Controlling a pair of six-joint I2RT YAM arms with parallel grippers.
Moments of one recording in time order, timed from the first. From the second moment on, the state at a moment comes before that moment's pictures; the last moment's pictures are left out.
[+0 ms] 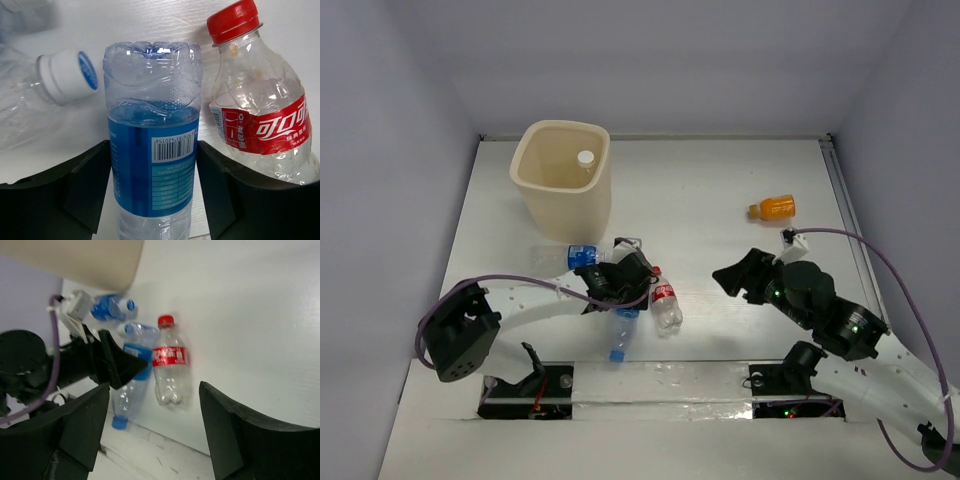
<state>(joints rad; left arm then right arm) -0.99 1.38 0.76 -0.46 -0.33 -0.78 0.84 0.51 0.68 -0.55 0.28 0.89</state>
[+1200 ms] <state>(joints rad) -0.26 1.50 1.83 -0.58 -0.30 -0.47 0.84 1.51 0.89 -0.30 -0.06 0.61</state>
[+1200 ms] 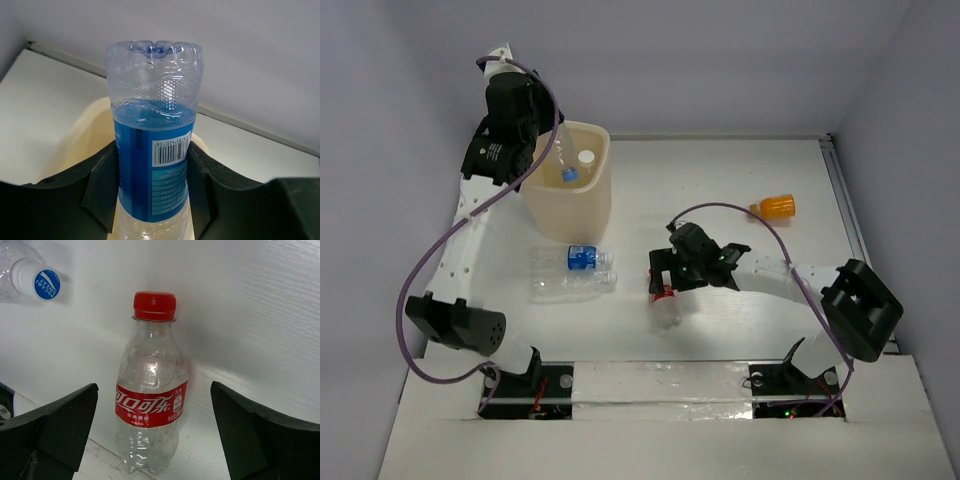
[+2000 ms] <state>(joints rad) -0.21 1.53 1.61 -0.29 -0.38 -0.34 0.84 1.51 1.01 -0.41 -0.02 0.53</state>
